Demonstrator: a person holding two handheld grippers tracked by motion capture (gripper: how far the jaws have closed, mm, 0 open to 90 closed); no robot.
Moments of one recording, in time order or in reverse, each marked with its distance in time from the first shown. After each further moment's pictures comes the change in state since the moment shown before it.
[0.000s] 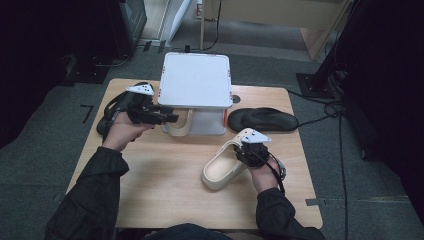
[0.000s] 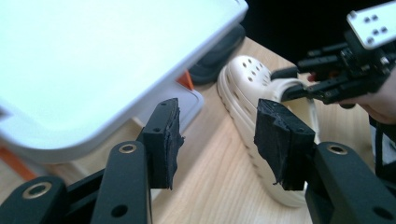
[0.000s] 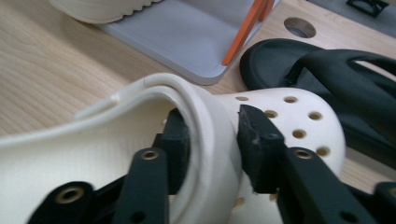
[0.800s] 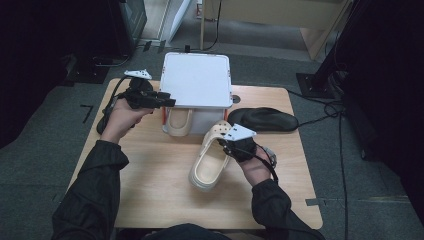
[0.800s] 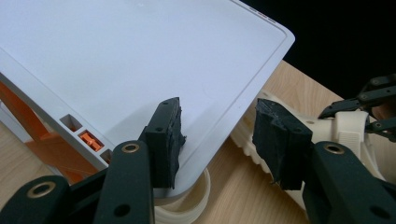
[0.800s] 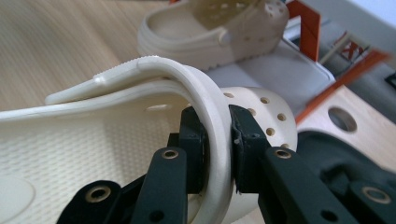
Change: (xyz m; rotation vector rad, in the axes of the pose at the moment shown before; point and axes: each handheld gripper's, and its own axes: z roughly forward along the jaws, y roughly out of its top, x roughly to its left) left arm 0.033 0.022 0.002 -0.013 0.057 -0.046; right arm 0.030 0.047 -0.005 -0.098 0.153 -0.257
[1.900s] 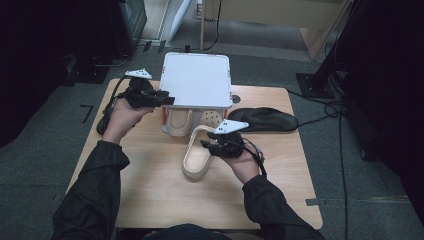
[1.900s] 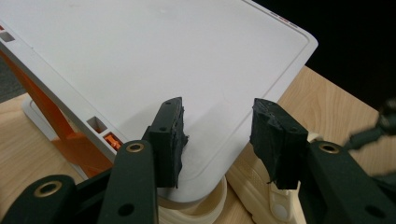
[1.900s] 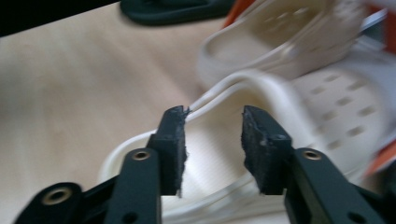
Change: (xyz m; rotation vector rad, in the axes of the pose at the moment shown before) left arm 0.000 0.001 0.001 -0.014 0.076 -0.006; right arm 0.010 0.016 0.019 -0.033 0.224 0.128
